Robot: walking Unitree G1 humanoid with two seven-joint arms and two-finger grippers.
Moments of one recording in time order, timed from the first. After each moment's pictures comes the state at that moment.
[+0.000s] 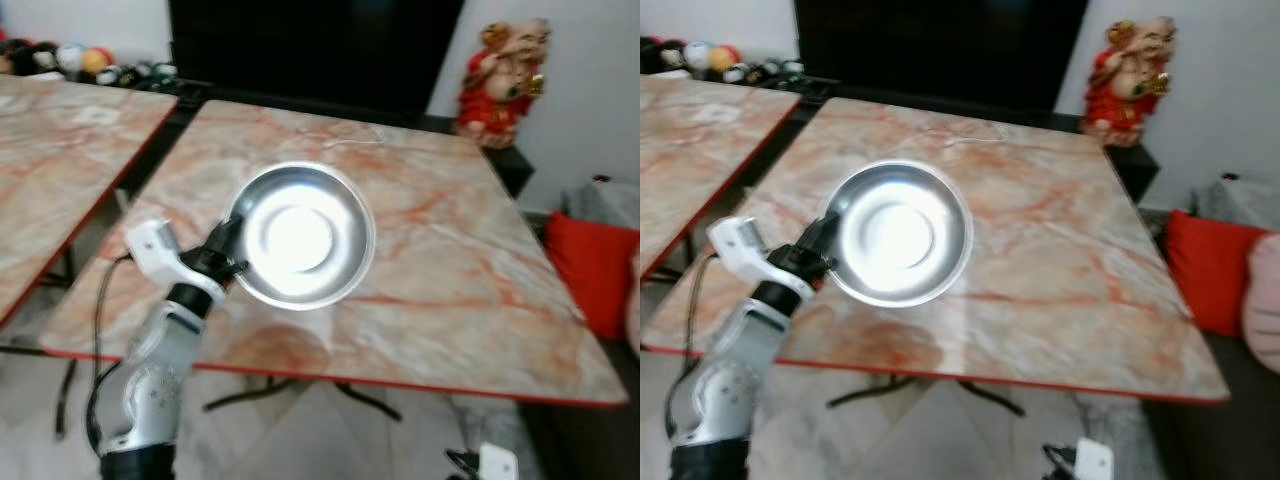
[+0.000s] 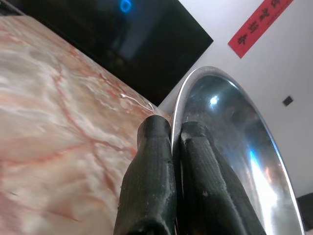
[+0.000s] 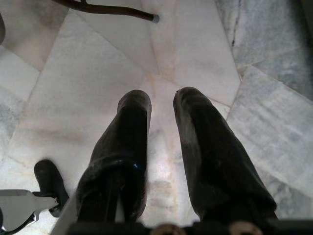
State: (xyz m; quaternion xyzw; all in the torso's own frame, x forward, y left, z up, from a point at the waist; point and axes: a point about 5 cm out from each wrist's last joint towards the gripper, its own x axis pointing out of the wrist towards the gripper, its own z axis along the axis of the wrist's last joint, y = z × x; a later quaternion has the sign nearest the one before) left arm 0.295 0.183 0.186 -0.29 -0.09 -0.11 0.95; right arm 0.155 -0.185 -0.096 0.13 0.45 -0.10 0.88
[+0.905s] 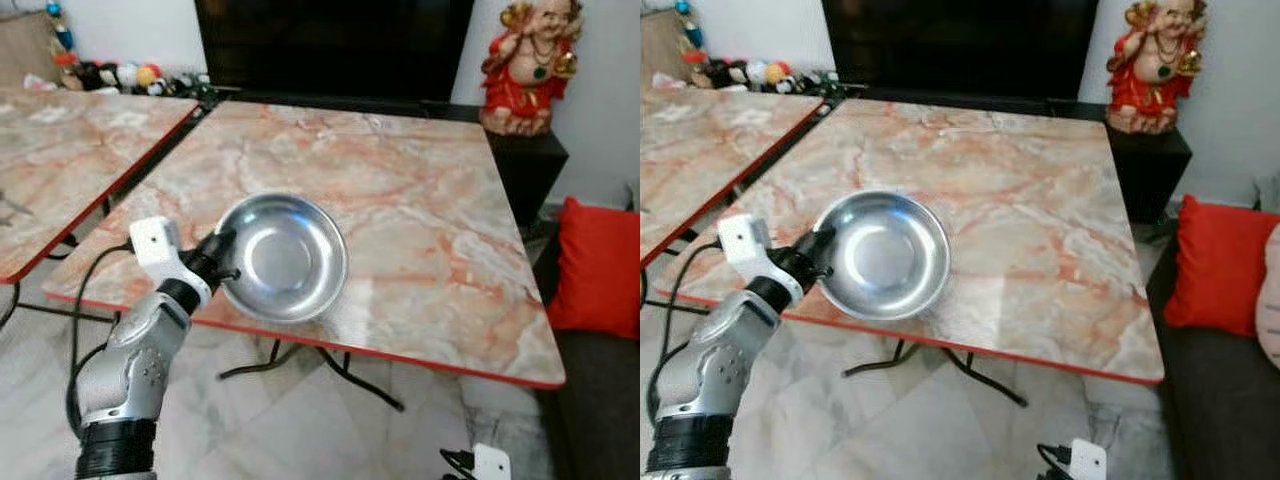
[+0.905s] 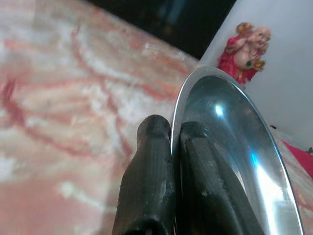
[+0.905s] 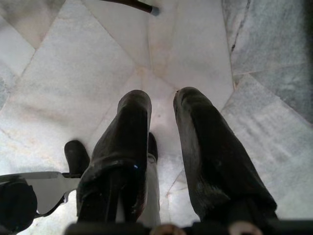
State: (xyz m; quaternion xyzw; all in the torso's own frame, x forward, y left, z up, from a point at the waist) left arm 0.322 0.189 0.158 -0.20 0.02 -0.13 0.97; right arm 0.156 -0.190 -0.095 0.13 0.45 -0.11 0.88
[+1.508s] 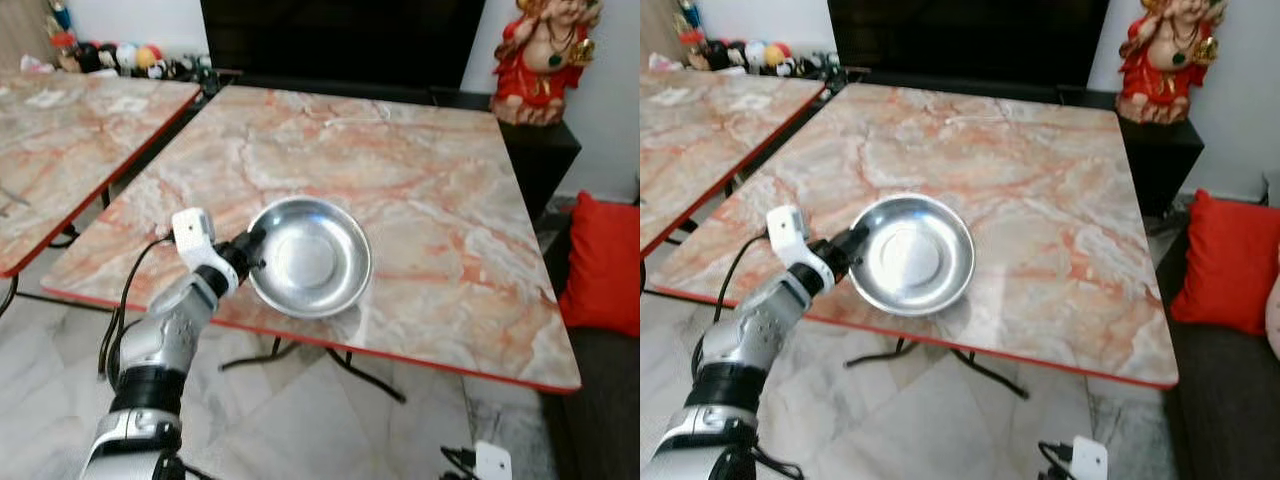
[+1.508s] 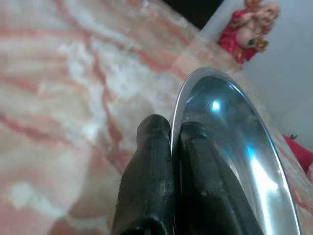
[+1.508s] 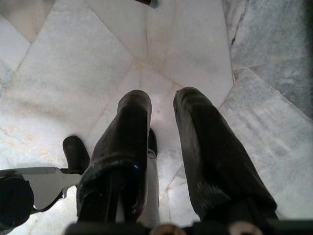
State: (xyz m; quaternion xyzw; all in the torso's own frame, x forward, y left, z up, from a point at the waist) left arm 0.366 0.166 0.145 -0.25 0.08 -0.14 0.95; right arm 0.155 -0.191 -0.095 0.13 0.45 -0.11 0.88
